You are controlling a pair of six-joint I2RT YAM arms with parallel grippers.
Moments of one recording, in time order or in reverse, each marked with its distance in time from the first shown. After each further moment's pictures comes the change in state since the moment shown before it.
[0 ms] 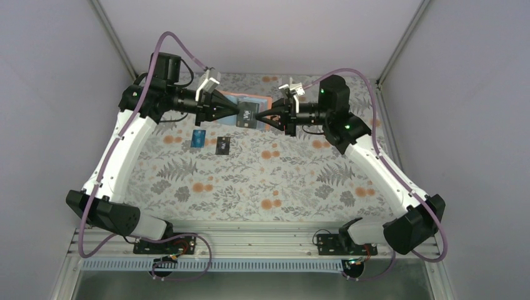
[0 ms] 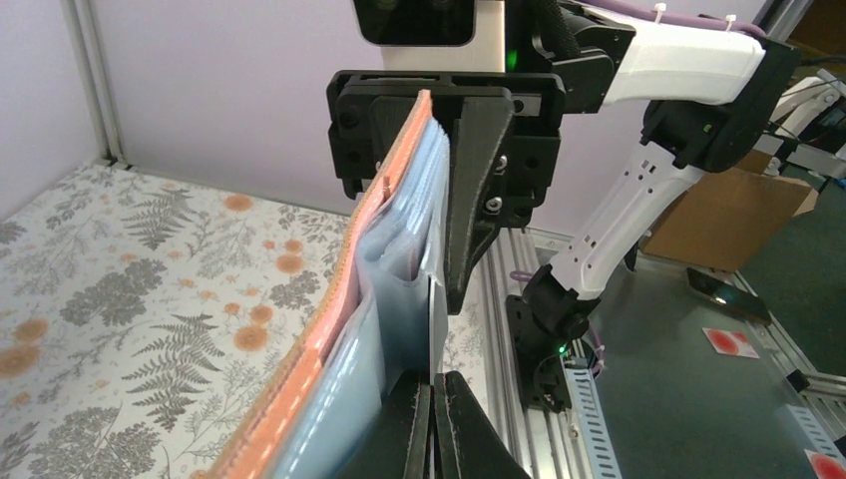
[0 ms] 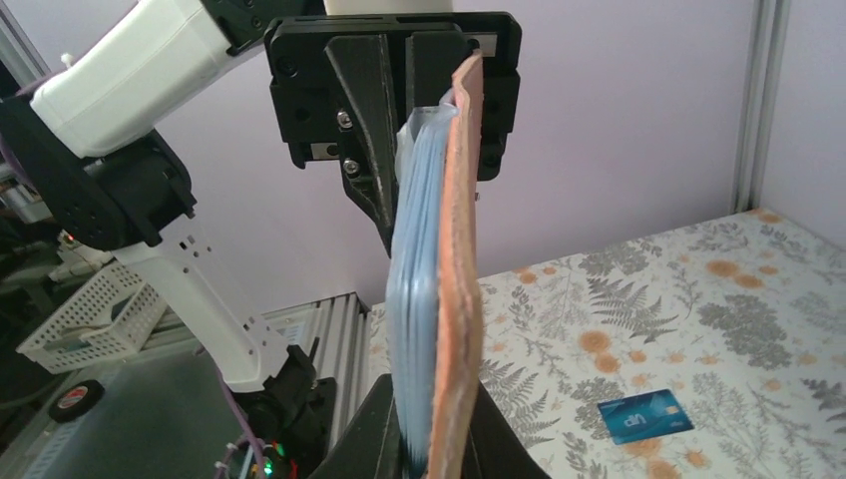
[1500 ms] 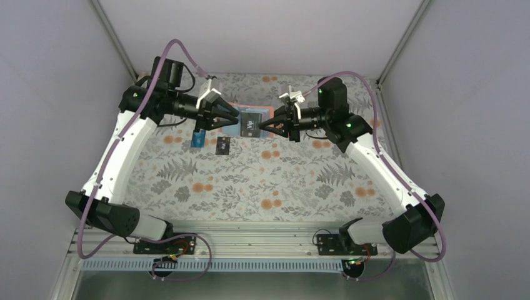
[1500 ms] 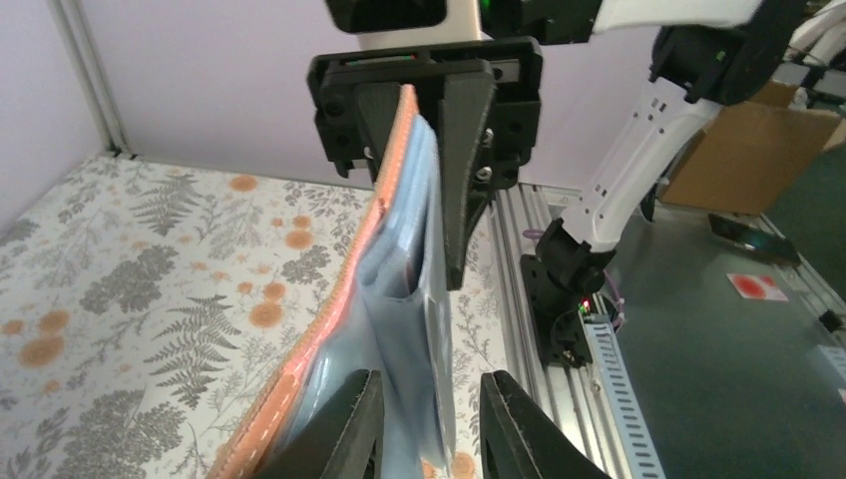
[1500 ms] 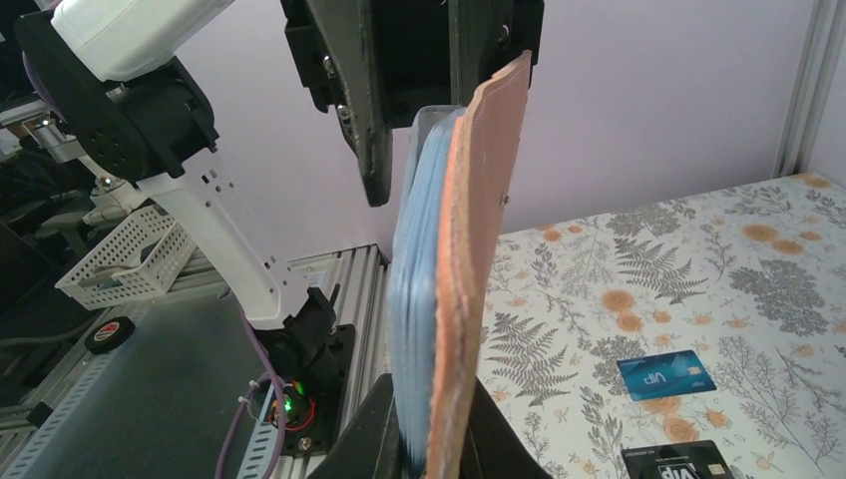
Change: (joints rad) left arm -0.005 -0.007 0.001 -0.140 -0.041 0.206; right arm -0.025 0.005 0.005 -0.181 -0.084 -0.184
